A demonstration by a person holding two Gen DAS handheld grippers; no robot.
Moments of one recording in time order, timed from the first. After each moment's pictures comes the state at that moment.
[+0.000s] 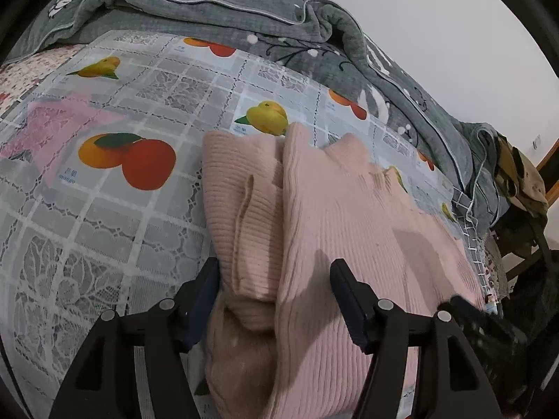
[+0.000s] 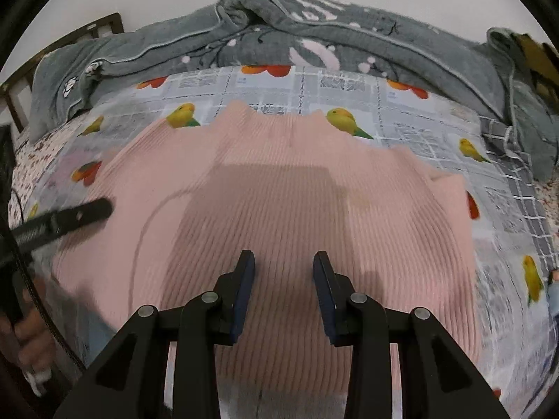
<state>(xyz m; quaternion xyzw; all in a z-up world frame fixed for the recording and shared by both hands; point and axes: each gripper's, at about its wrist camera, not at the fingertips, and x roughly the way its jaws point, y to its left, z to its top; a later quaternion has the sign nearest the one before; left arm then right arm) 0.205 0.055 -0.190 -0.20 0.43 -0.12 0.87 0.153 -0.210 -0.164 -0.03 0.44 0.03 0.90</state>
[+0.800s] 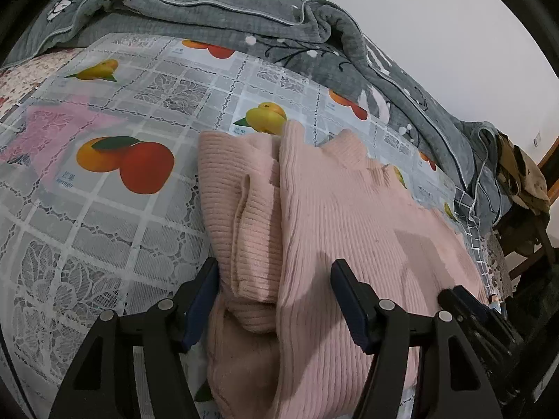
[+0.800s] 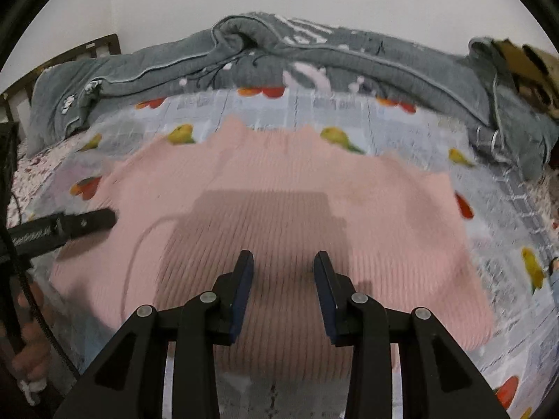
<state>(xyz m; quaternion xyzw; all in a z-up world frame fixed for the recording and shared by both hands) 0.207 0.052 -0.193 -0.19 0.43 -0.11 0.88 0.159 -0.204 -0.170 -0.02 0.39 0.00 0.92</state>
